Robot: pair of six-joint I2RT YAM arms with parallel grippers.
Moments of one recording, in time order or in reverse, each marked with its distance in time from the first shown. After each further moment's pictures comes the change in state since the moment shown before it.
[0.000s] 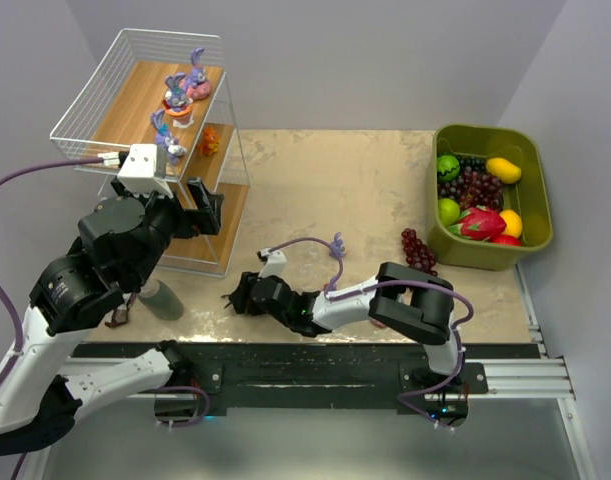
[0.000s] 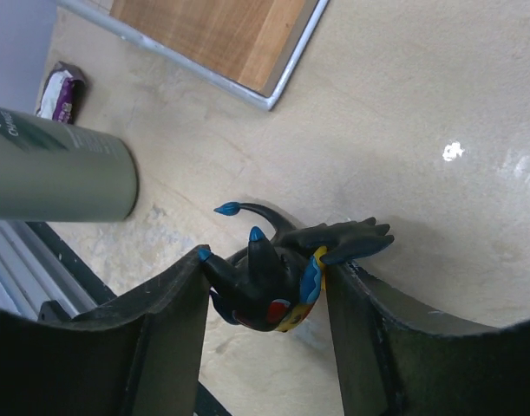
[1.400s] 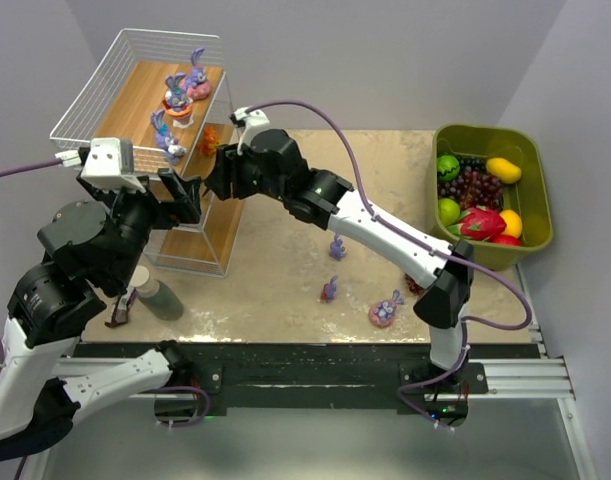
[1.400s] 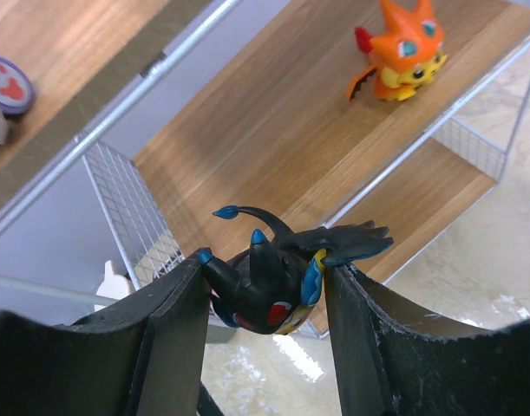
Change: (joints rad) left arm 0.000 -0.027 0.063 0.076 -0.087 0.100; right arm -0.288 -0.063 1.023 -0.831 -0.312 -0.484
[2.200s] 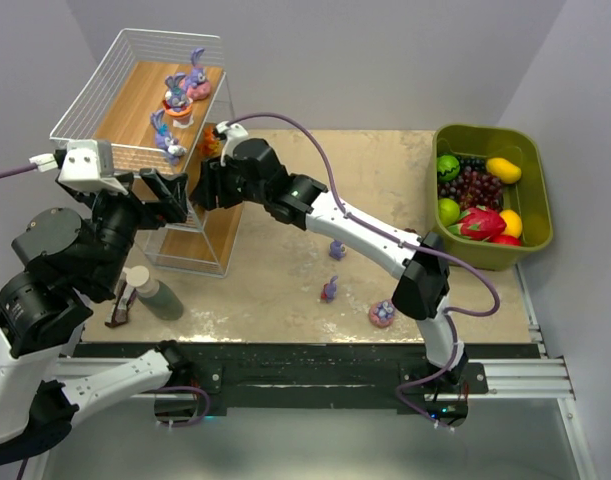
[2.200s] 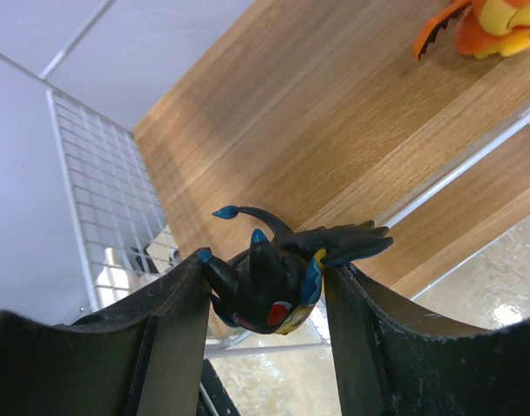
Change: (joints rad) left arm 0.000 -0.023 0.036 0.010 -0.023 0.042; right arm 0.001 0.156 0.062 0.043 -0.142 0.045
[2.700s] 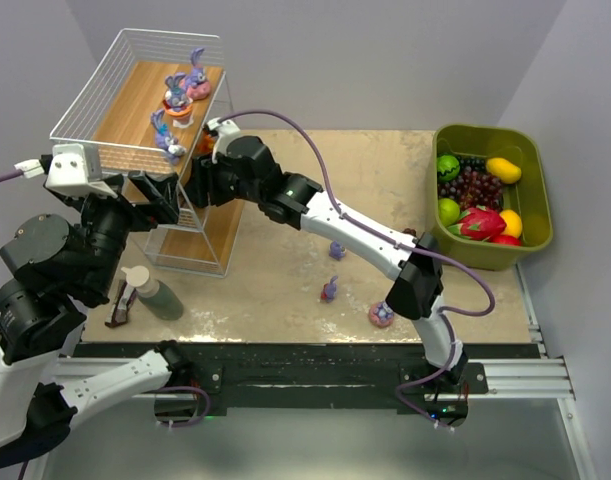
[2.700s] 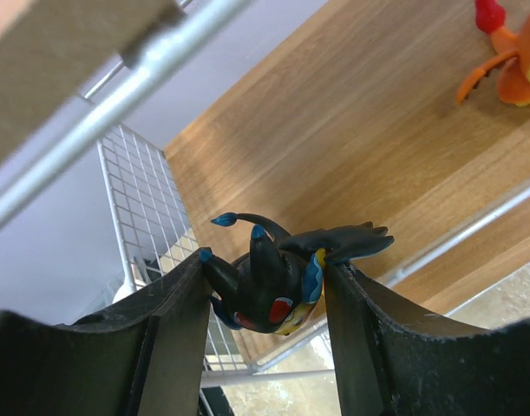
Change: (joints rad) left arm 0.000 -0.026 -0.002 0.005 -0.032 0.016; right arm 0.019 0.038 0.077 0.017 -0.003 -0.021
